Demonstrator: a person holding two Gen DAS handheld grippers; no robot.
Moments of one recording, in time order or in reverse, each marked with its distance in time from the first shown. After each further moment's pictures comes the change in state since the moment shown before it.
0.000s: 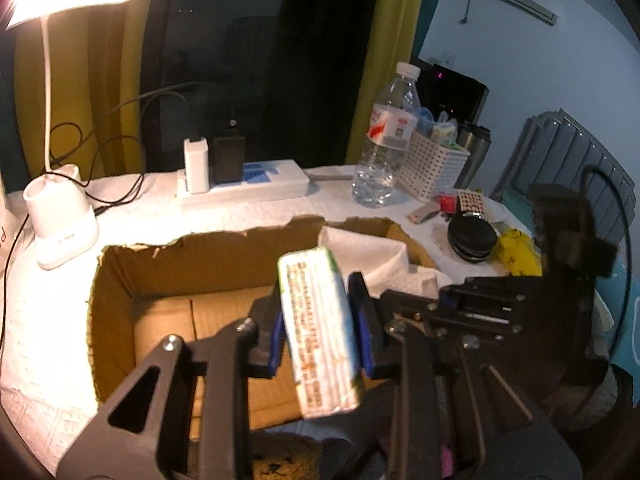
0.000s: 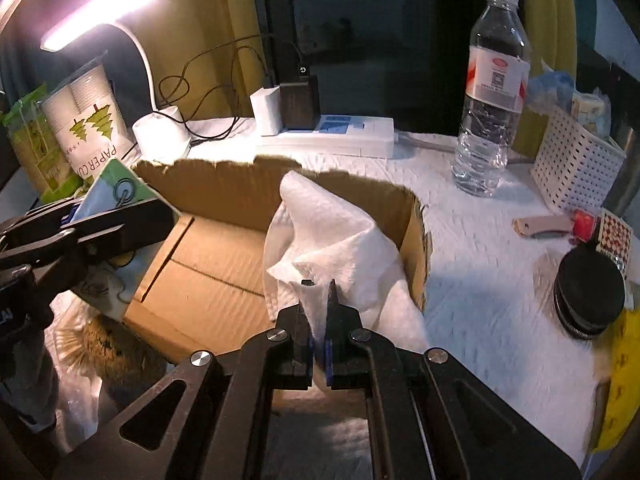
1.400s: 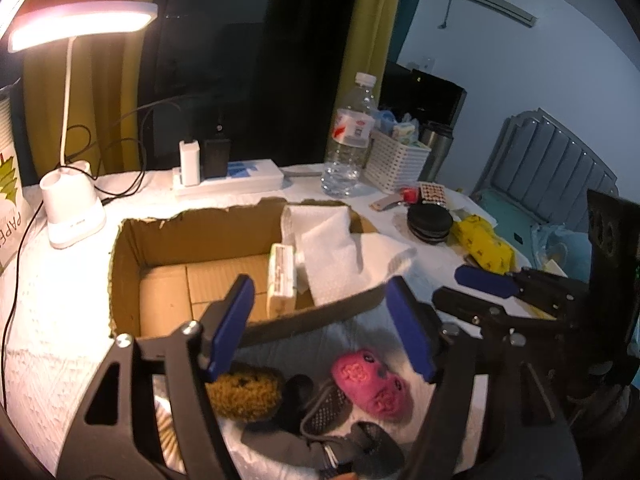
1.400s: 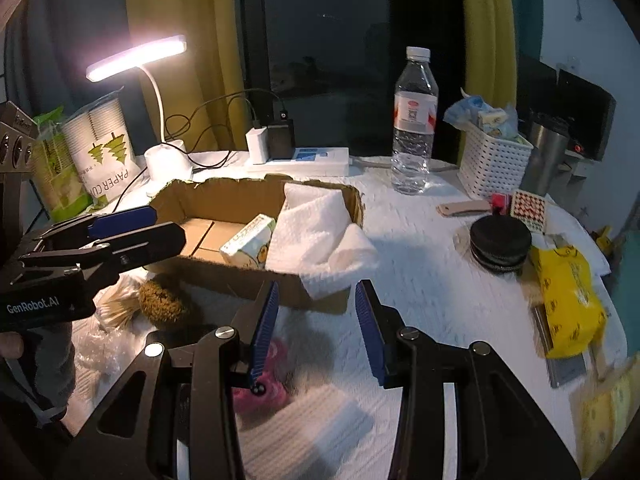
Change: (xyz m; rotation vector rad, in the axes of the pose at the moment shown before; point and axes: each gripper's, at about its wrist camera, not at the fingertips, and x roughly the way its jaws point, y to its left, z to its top) left arm -0.068 -0.021 -0.032 0.023 -0.028 -0.059; right arm -0.112 0.022 -0.049 0.066 -0.127 -0.130
